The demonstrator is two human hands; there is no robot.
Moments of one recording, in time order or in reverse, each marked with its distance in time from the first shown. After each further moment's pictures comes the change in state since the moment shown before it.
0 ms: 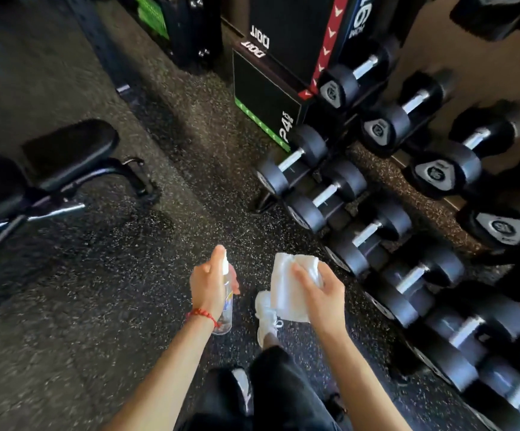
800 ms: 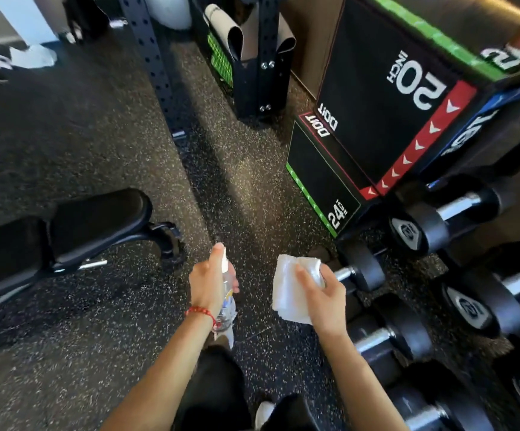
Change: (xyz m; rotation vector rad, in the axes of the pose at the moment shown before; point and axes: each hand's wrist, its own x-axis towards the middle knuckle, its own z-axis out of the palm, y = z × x) left_hand 0.358 0.189 0.037 -0.166 0.206 -0.020; right_hand 0.365 -0.179 0.177 -0.067 -0.231 -0.083
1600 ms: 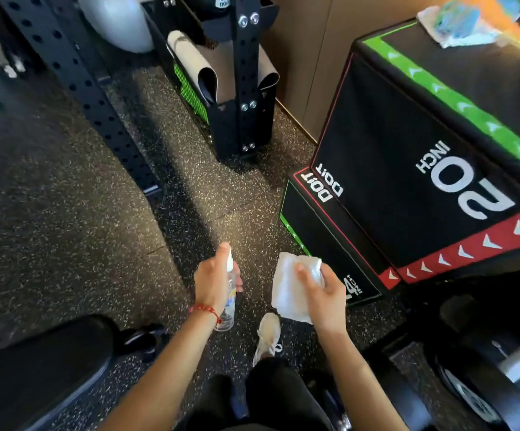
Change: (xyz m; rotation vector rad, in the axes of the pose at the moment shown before) left_hand 0.380 0.157 0.135 0.116 -0.108 0.012; right_hand 0.376 -0.126 0.122 0.016 0.125 0.003
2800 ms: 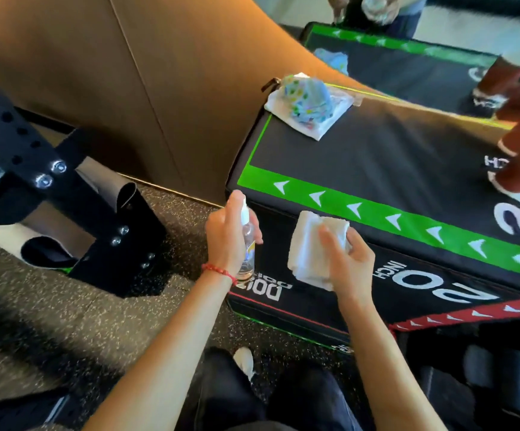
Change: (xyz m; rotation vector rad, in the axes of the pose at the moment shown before) left_hand 0.309 0.329 0.312 -0.043 -0.745 0.383; right_hand 0.383 -0.178 -0.046 0.252 0.783 0.013
